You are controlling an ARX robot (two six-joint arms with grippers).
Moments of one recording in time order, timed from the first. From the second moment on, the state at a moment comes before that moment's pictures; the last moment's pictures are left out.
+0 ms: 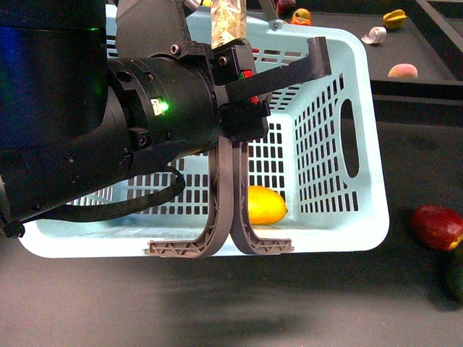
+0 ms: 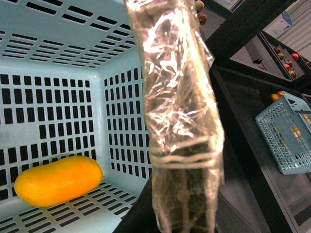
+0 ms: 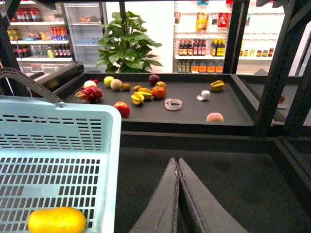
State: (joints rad) left arm -0.57 1.79 0.65 0.91 0.06 -0.50; right arm 0.00 0.22 0.00 0.22 -0.01 0.00
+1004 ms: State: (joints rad) left arm -0.57 1.79 0.65 0.91 0.06 -0.50; right arm 0.00 0.01 0.01 0.00 -0.01 0.00
